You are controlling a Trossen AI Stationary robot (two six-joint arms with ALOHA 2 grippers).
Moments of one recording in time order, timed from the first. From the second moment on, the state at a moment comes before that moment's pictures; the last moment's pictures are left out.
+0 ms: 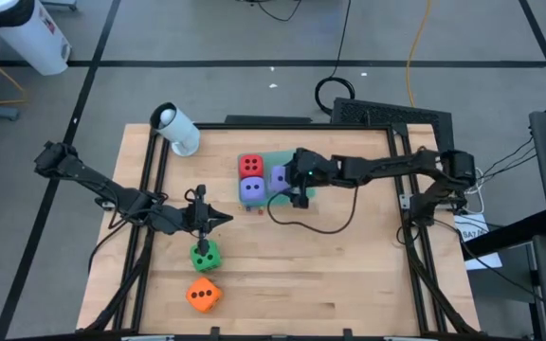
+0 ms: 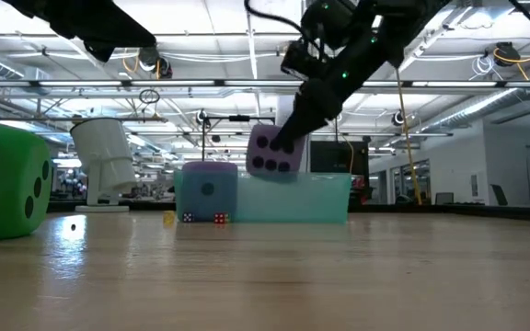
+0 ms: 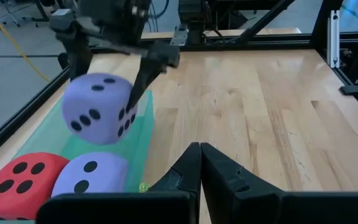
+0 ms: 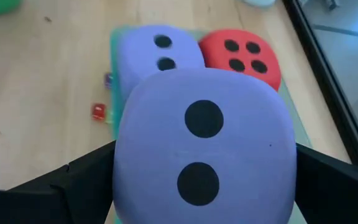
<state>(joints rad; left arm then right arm) -0.45 0.97 0.57 0.00 -0.53 -0.17 -0.17 1.63 1.03 -0.07 0.07 -0.23</state>
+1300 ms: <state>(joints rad) 0.02 1.49 0.78 0.22 -0.21 -0.27 -0.22 1.78 1.04 0.02 -0.17 -0.36</state>
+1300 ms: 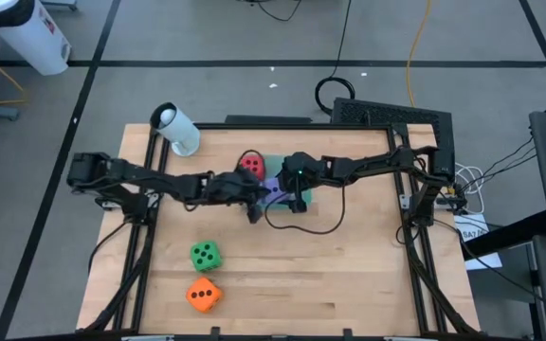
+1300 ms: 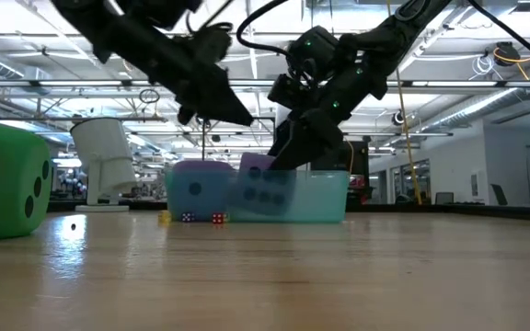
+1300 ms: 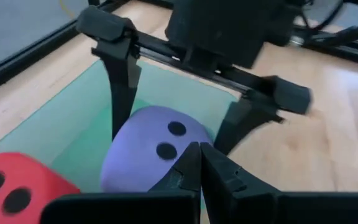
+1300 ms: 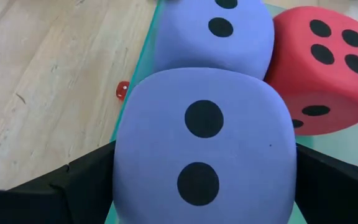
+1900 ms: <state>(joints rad) 0.08 1.71 1.01 -0.02 -0.17 -0.26 -0.21 1.78 1.04 0.02 -0.21 -0.38</state>
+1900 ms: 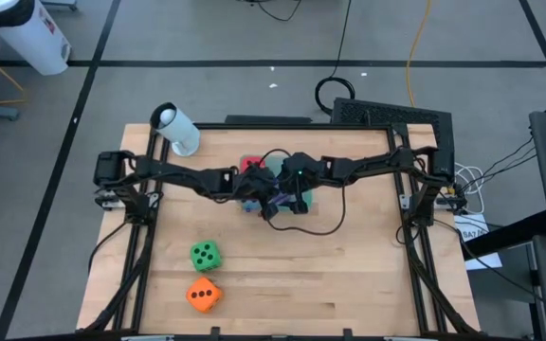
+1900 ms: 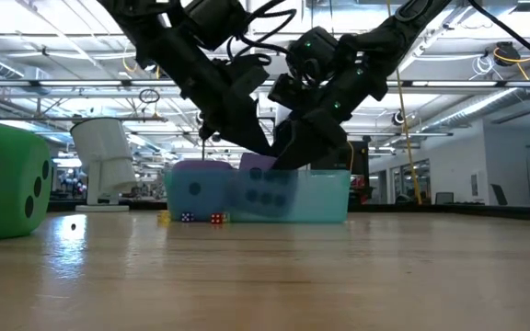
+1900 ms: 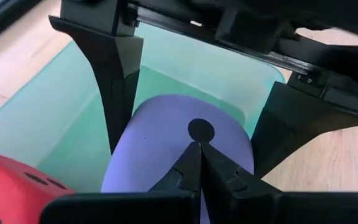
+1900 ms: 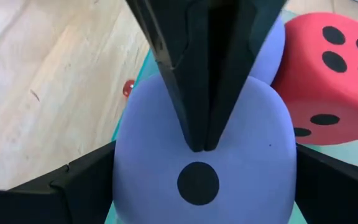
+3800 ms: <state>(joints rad) 0.05 1.62 1.01 -0.08 -0.20 -0.21 -0.21 1.75 1.04 0.21 -0.33 -0.25</state>
